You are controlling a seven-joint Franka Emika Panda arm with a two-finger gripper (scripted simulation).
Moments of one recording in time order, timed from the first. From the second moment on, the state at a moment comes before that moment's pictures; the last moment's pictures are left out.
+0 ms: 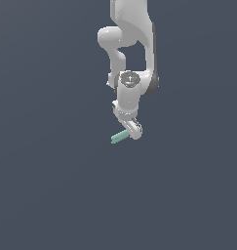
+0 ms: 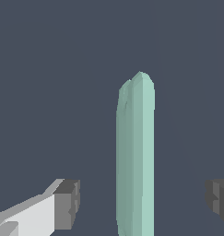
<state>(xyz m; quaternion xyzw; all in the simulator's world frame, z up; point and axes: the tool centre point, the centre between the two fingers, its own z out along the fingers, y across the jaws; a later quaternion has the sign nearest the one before) -0.084 0.040 0.085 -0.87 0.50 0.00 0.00</state>
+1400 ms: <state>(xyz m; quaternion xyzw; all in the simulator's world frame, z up) -0.085 0.040 0.040 -0.87 0.50 0.00 0.00</state>
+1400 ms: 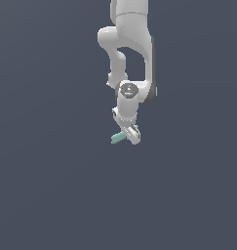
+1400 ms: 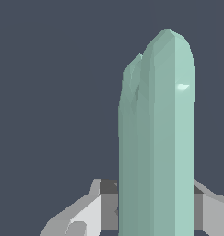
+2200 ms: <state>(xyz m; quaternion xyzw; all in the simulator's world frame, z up) -0.086 0.040 0.119 -0.87 0.50 0.00 0.00</state>
